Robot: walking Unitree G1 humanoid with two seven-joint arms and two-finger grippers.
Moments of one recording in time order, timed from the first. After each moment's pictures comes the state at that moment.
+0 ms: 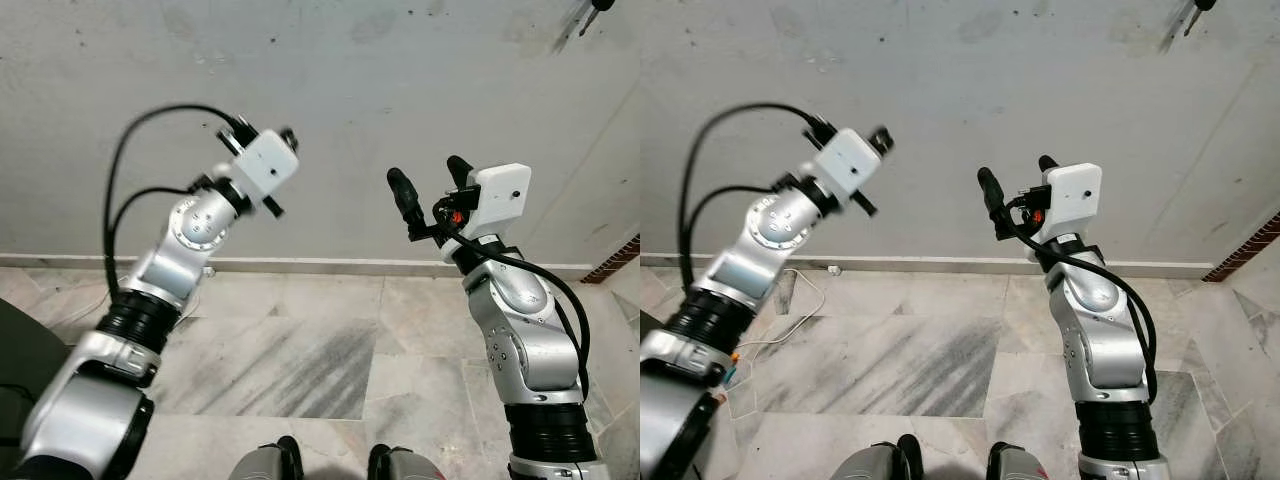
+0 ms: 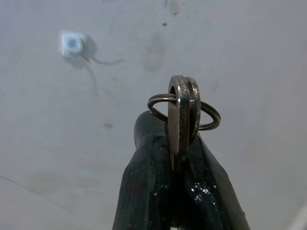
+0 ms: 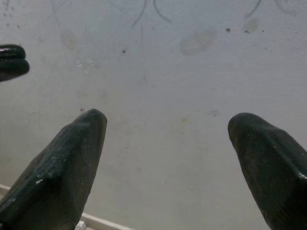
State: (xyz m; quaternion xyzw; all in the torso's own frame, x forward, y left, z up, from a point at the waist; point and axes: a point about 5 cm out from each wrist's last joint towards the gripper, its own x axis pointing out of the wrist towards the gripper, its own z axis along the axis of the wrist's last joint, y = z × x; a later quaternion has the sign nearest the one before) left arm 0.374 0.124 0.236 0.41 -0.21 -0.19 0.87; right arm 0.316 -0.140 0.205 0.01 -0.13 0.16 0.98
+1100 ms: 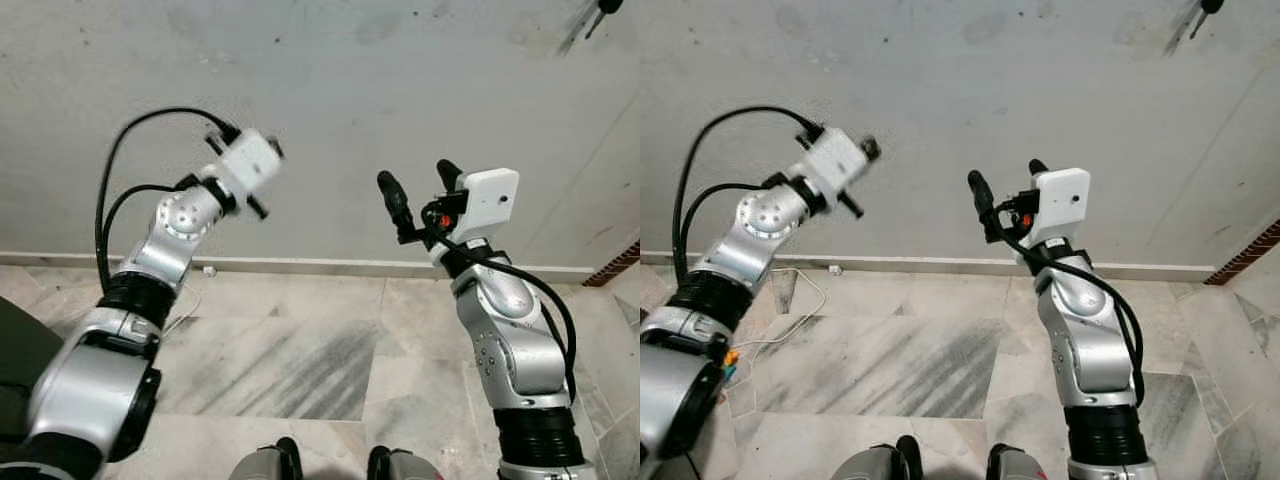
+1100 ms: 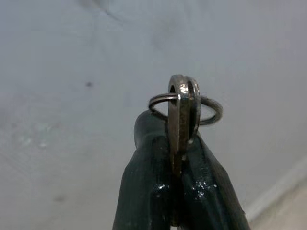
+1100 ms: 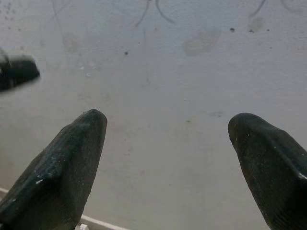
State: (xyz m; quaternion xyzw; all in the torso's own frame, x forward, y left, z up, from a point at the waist) left arm 0.394 0.132 0.233 0.15 -0.16 -0.21 0.95; right arm 0.315 -0.131 0.204 0.02 -0.14 0.16 0.98
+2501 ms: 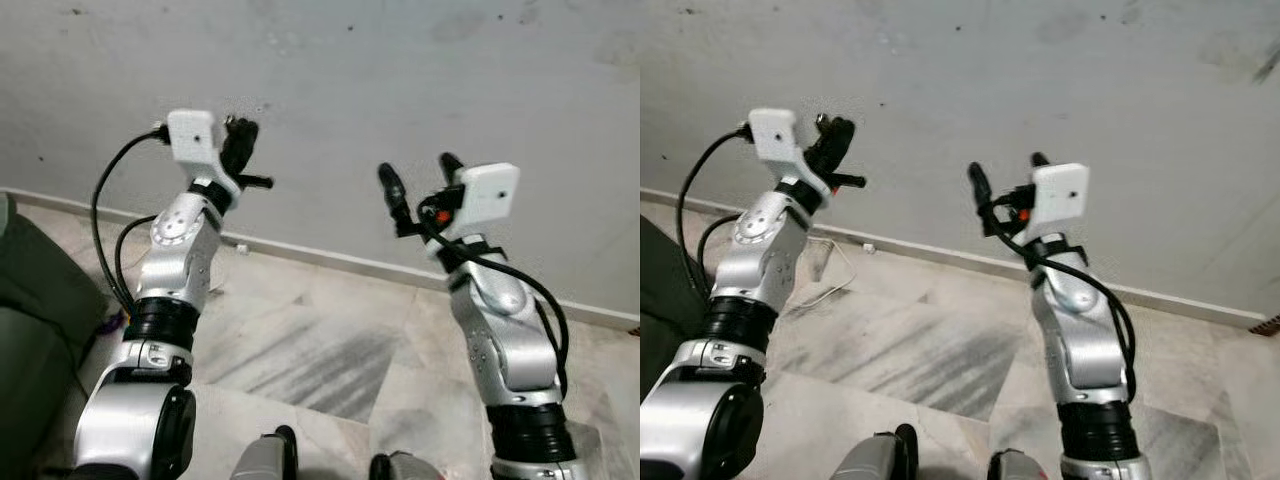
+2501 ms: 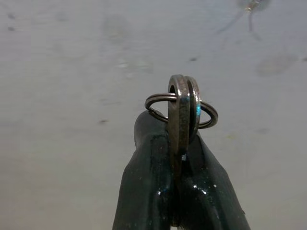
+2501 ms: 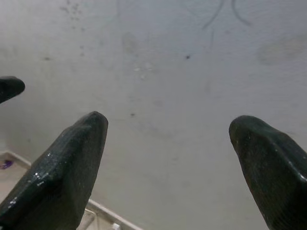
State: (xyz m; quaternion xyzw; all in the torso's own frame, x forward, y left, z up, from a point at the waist) left arm 0.387 0.144 0.218 -0.07 -0.12 -0.15 0.98; right arm 0.316 -0.124 0.208 0.02 -0.15 0.15 0.98
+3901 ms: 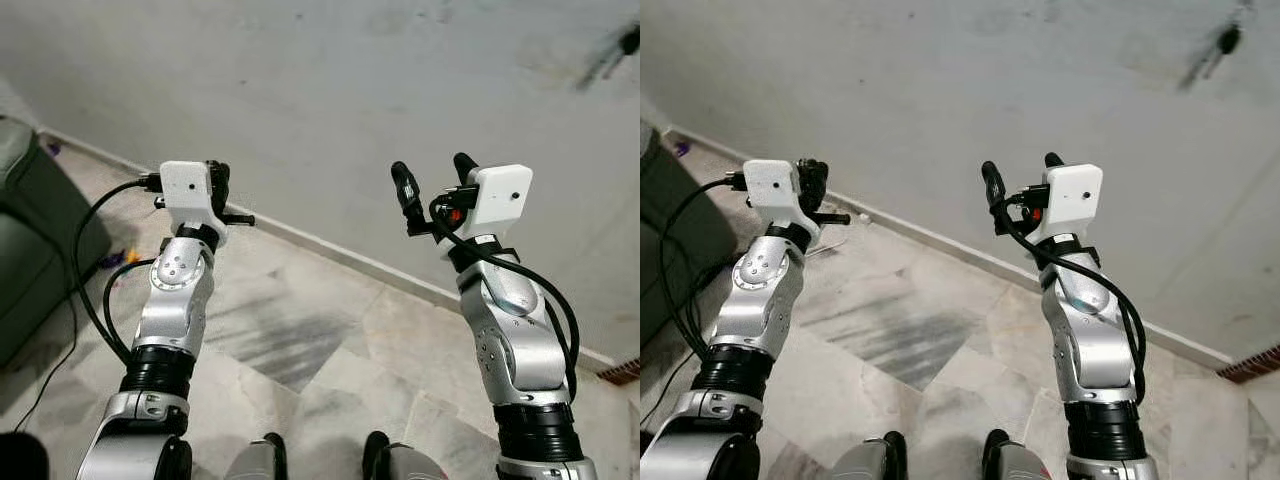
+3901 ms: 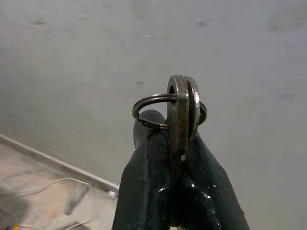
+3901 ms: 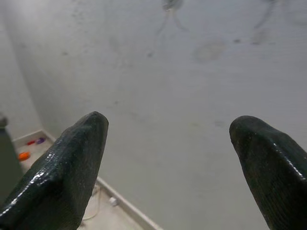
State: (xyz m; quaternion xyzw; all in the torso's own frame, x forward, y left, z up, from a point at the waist) left arm 0.361 0.160 0.182 -0.01 -0.11 -0.03 0.99; right arm 0.317 -0.134 0.206 0.02 -0.15 0.13 0.98
